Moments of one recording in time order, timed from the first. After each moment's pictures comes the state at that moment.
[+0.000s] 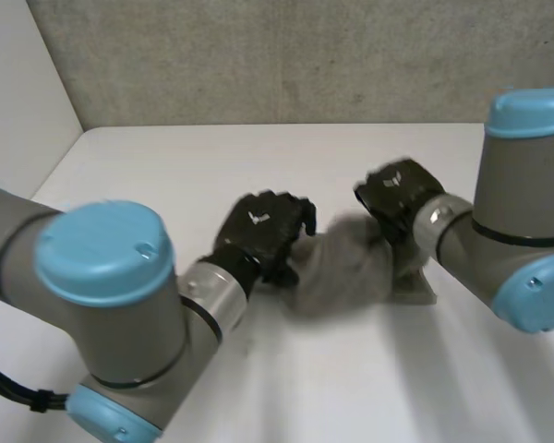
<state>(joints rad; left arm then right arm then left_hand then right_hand) 3.94 -1.98 -1.50 3.32 -1.57 3.12 2.02 -1.08 1.26 0.22 1.47 2.53 0.66 0.66 0.66 0.66 0.48 0.93 1.17 1.18 1.19 0.96</state>
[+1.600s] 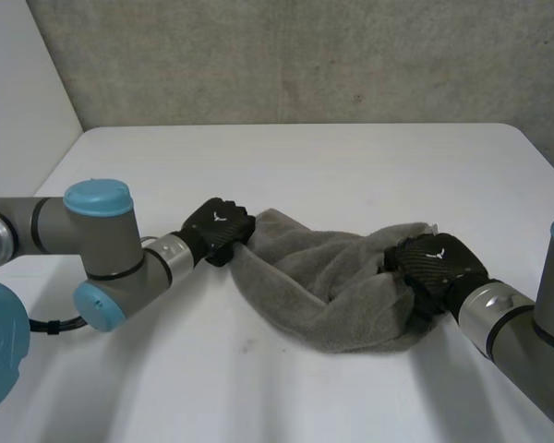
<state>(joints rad) 4.34 -2.44 -1.17 3.30 -1.11 3.61 1.92 -1.34 1.80 0.00 1.41 2.77 1.05 1.05 1.04 1.04 0.87 0.46 0.53 0.52 0.51 0.34</state>
